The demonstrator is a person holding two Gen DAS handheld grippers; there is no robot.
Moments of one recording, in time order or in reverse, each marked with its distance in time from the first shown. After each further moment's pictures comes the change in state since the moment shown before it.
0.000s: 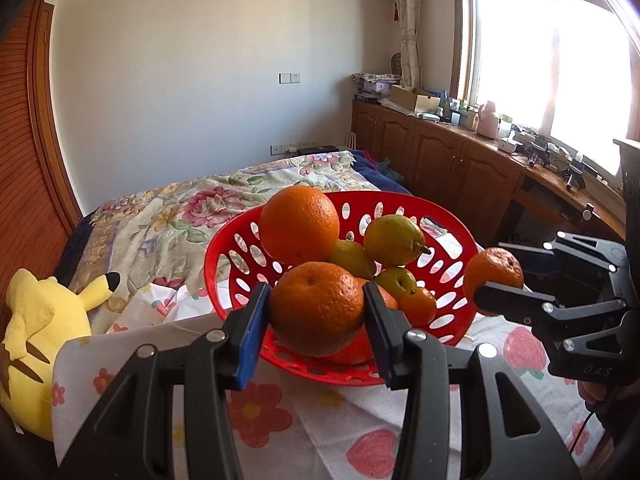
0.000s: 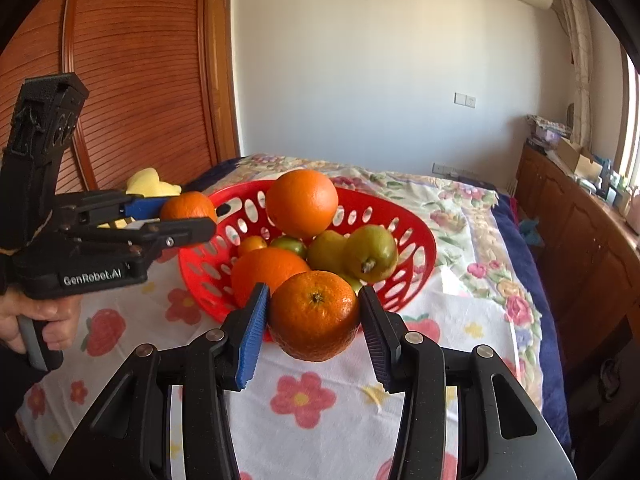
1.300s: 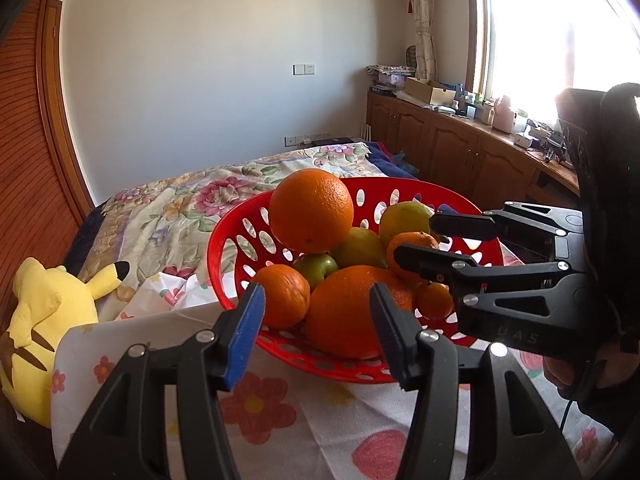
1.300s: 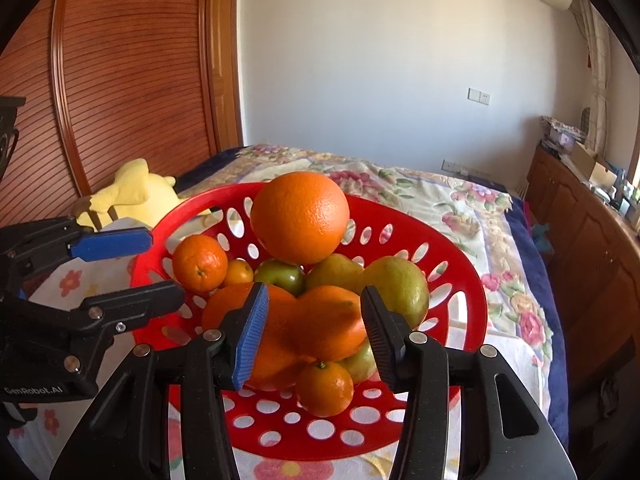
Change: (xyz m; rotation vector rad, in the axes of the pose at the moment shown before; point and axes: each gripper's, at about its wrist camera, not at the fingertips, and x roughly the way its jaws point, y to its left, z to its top) left arm 0.008 -0.003 -0.012 -0.017 0.019 0.058; right arm 0.069 0.000 0.026 -0.022 0.037 0.015
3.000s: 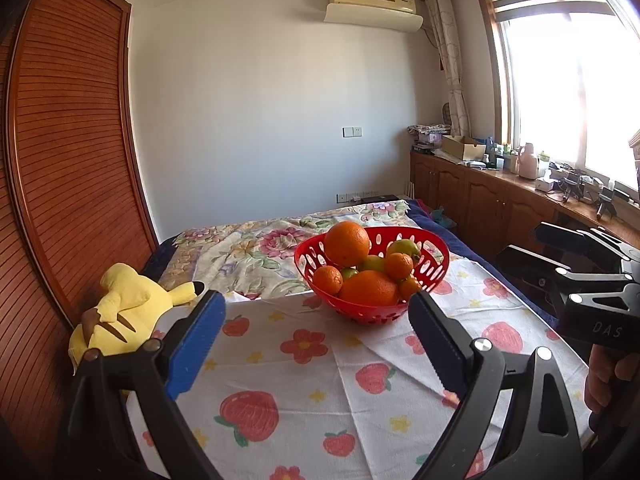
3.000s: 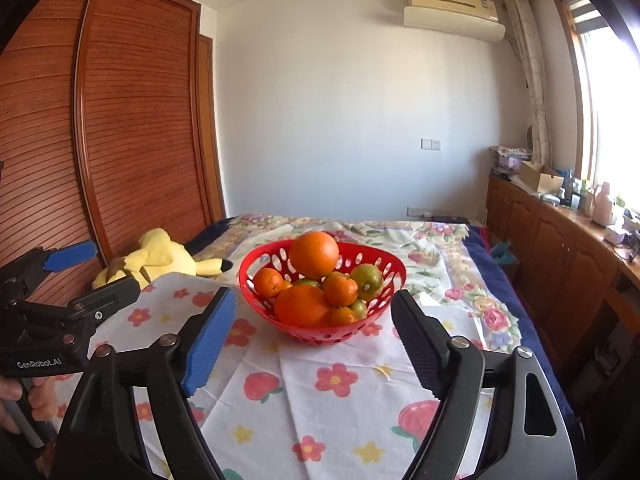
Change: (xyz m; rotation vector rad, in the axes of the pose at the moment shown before) left arm -0.192 -0.026 -0.057 -0.034 -0.225 0.203; right arm -0.192 0.058 -0.047 0.112 -0.256 -0.108
